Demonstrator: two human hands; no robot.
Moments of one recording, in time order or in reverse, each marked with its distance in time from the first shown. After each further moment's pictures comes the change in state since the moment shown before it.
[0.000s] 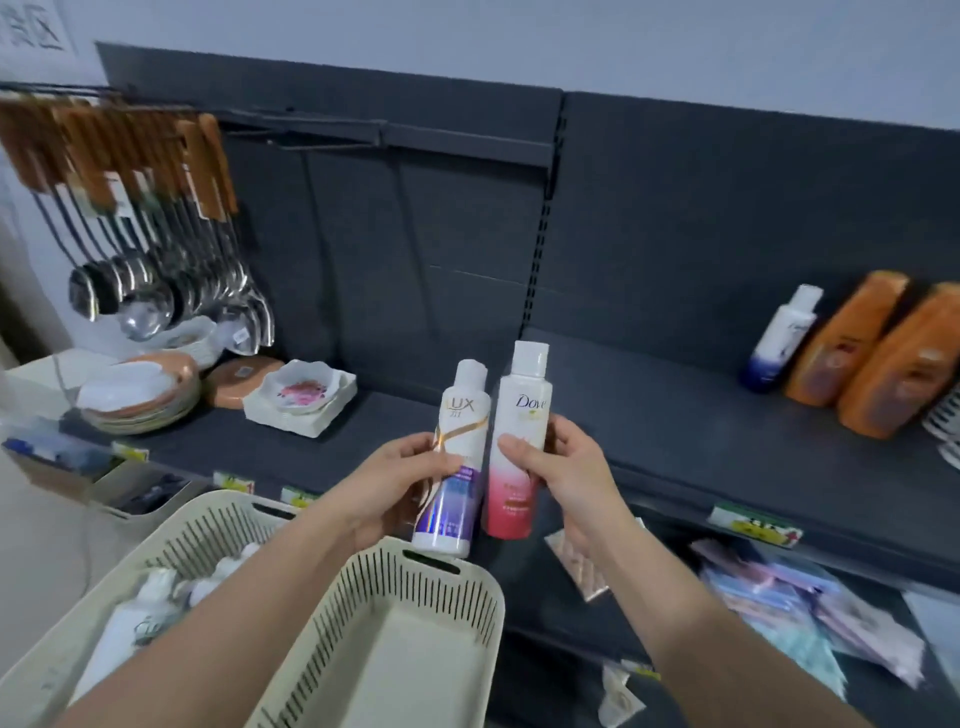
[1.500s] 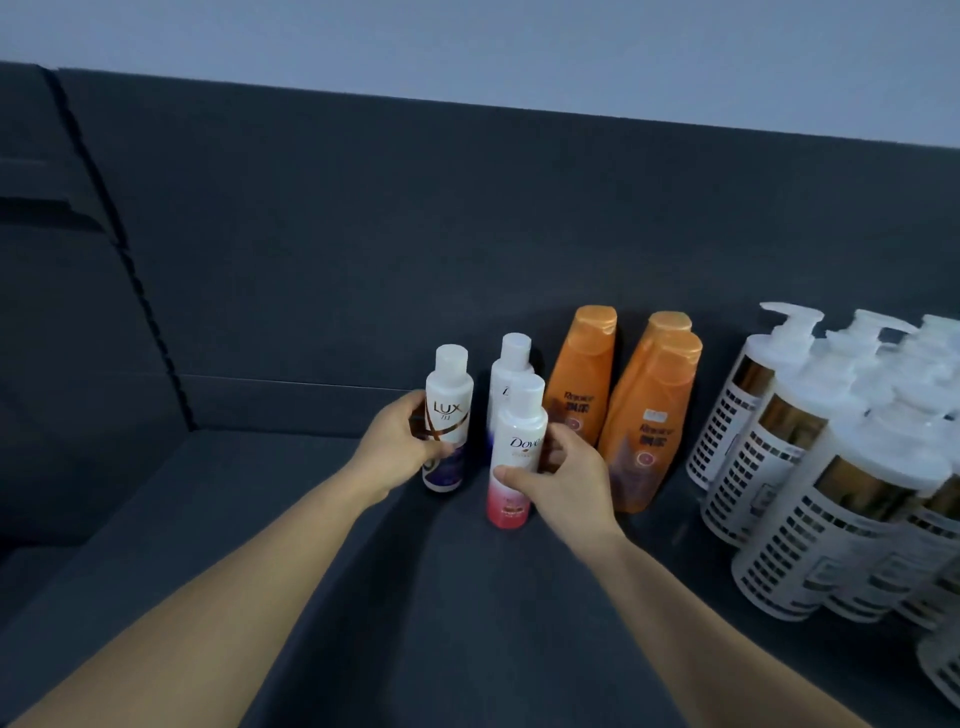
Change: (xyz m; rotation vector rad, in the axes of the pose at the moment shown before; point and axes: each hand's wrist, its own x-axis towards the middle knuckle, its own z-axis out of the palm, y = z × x) left_hand 0.371 0.047 0.323 0.542 0.009 0.372; right_hand 0.175 -0.039 -0.383 -0.505 0.466 -0.201
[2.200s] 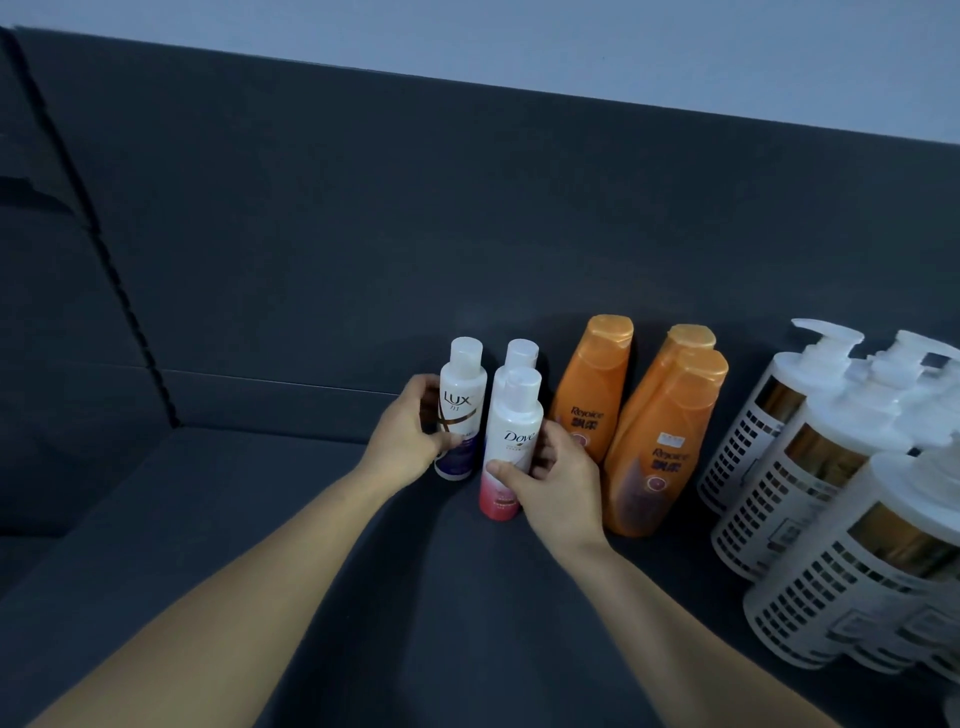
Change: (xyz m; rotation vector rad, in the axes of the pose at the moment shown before) left_hand 0.036 -0.016 0.016 0.104 0.082 0.084; right_hand 0.027 0.010 0.017 -0.001 0.031 -0.079
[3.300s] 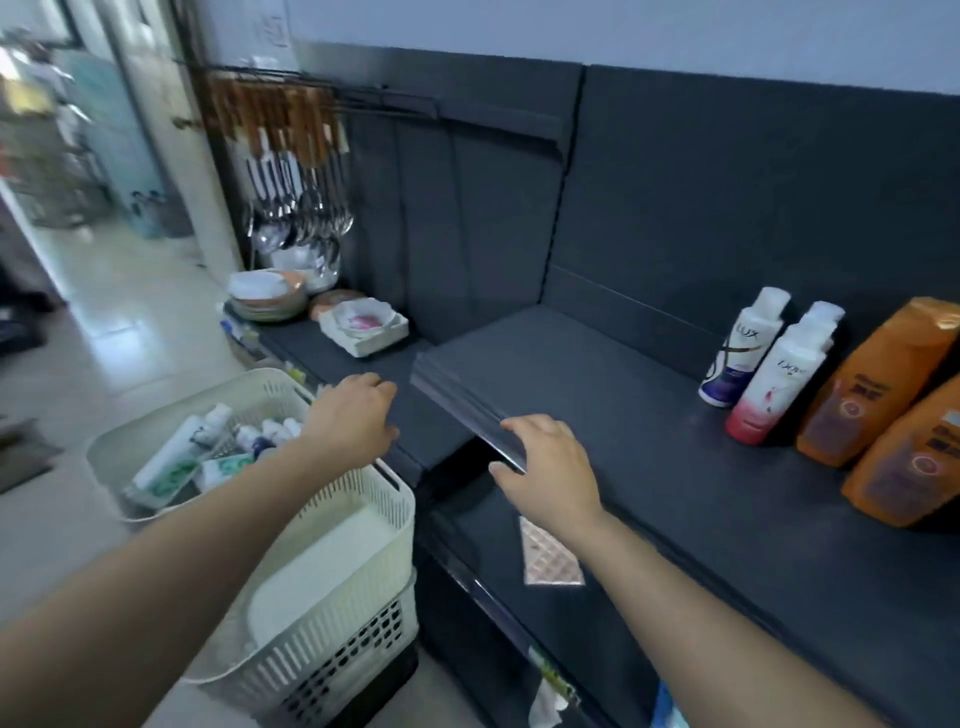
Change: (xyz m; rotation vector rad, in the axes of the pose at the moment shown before) left_hand -0.394 0.006 -0.177 1.175 0.264 -0.566; right_hand -0.236 -0.091 0.064 -0.405 -0.768 -0.693
